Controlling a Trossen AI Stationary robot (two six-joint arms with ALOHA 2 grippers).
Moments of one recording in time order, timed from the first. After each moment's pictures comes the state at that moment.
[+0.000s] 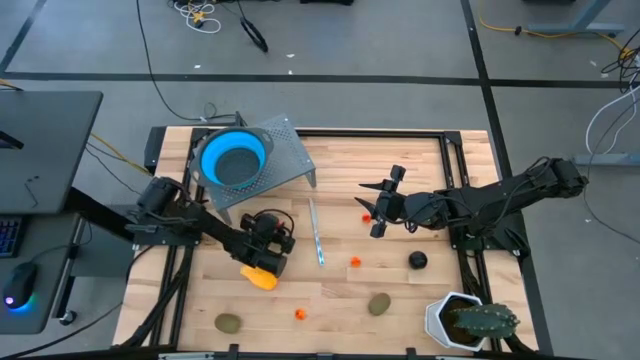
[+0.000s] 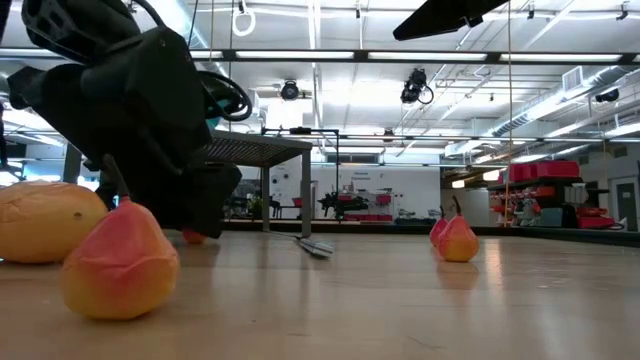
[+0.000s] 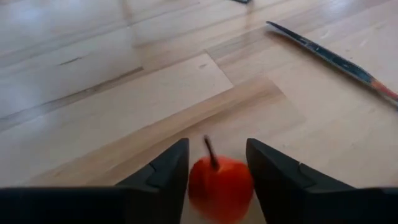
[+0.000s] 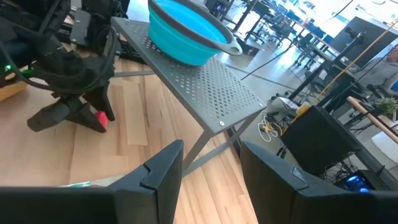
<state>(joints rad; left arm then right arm) -0.40 1.84 0.76 -0.34 -0.94 -1.41 0.26 1.17 0.86 -0.07 0.70 -0.25</state>
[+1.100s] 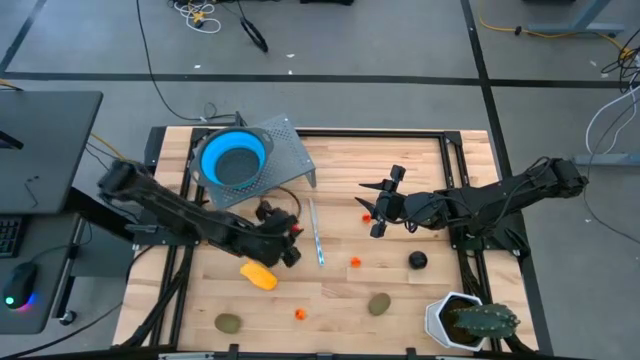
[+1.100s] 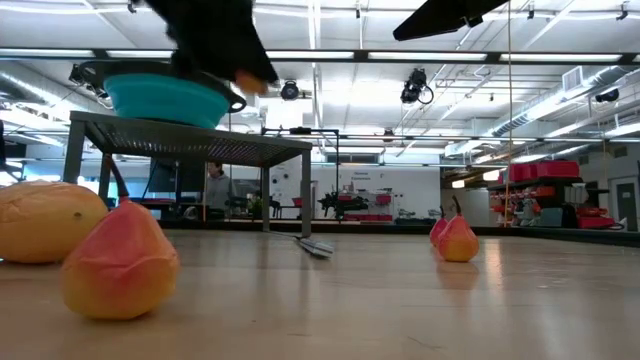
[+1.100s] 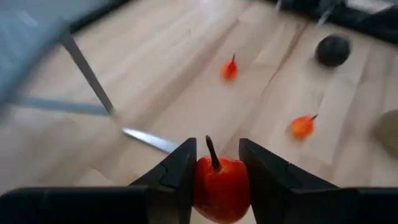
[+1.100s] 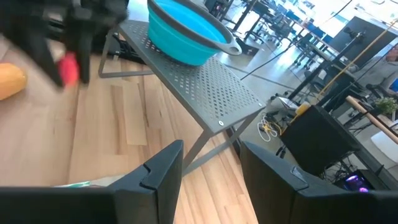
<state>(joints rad) -0.41 1.46 1.02 -0.39 -0.74 -0.73 0.26 1.17 0.86 -0.07 0.70 -0.25</state>
